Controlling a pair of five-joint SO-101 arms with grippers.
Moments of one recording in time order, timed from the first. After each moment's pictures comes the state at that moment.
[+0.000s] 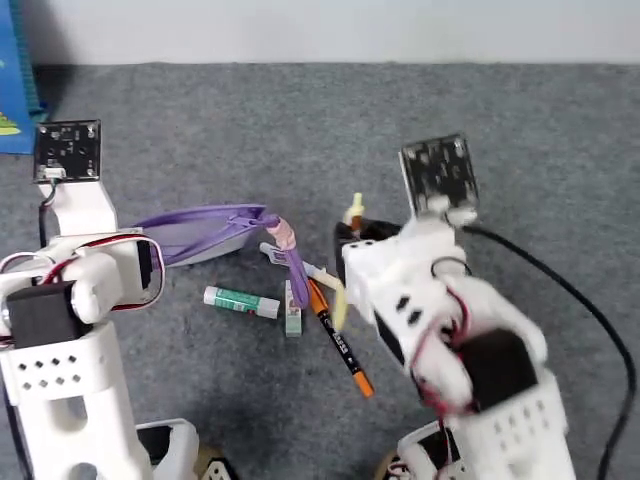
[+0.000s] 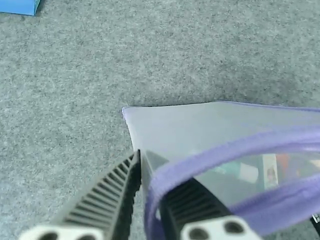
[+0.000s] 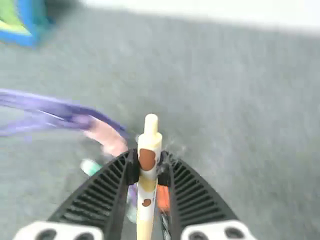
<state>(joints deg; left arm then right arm) -13.4 -41.7 19.2 90.5 1.6 -29.5 -56.4 25.7 68.3 -11.0</state>
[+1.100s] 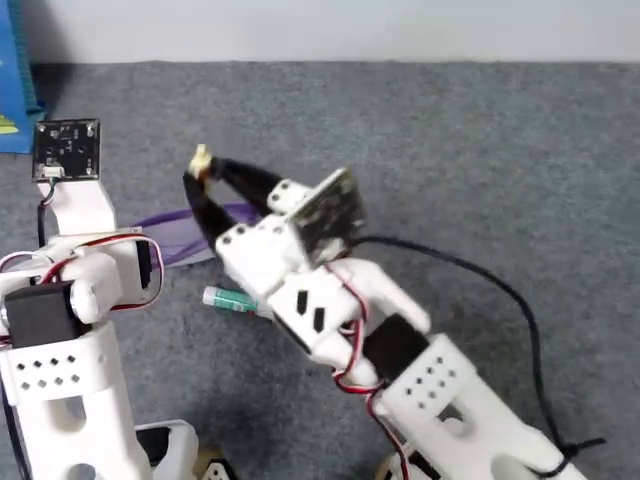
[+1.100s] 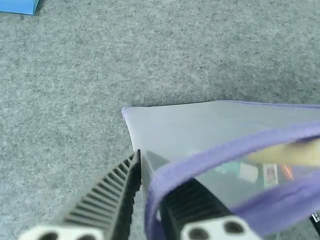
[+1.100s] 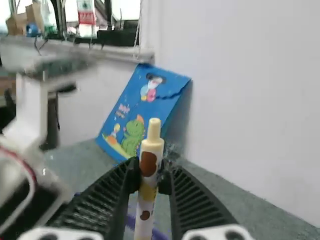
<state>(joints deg) -13.4 -41.7 19.3 90.5 1.6 -47.6 -43.3 41.9 9.4 1.4</state>
